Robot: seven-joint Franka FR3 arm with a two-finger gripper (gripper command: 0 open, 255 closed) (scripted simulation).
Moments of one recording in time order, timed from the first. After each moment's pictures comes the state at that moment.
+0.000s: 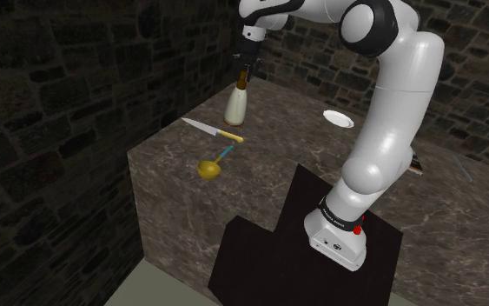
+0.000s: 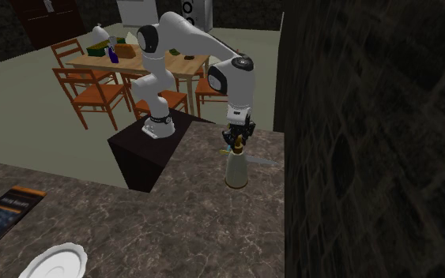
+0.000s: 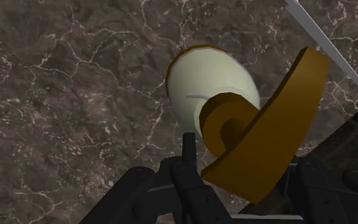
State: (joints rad) arm -0.20 0.32 -0.11 -1.61 0.08 1.90 0.20
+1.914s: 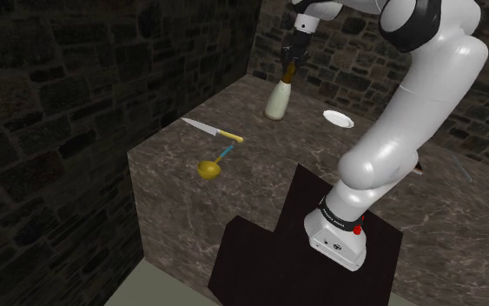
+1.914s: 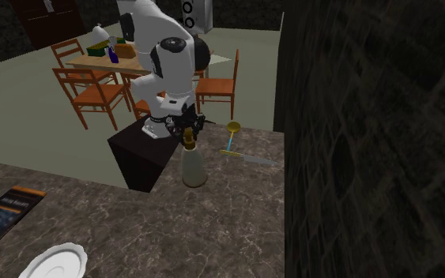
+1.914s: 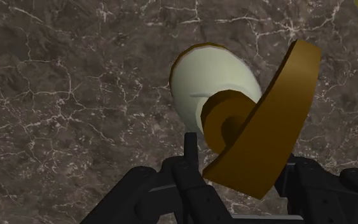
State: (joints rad) arm -0.37 0.08 -0.23 -1.76 0.05 1.80 -0.09
